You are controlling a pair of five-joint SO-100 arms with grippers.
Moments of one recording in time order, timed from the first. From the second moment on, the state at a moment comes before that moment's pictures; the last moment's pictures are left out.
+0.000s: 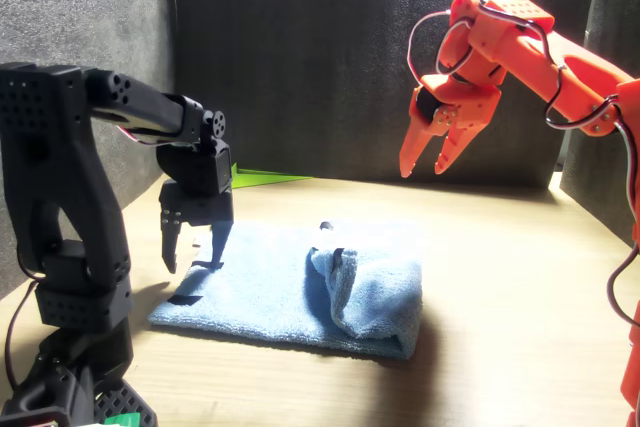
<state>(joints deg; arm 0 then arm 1) 52.4 83.8 109.0 72.9 64.6 123.8 62.8 32.9 110.6 99.5</state>
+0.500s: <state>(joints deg) 52.4 85.0 110.9 70.6 63.6 116.1 75.0 36.7 110.6 99.7</state>
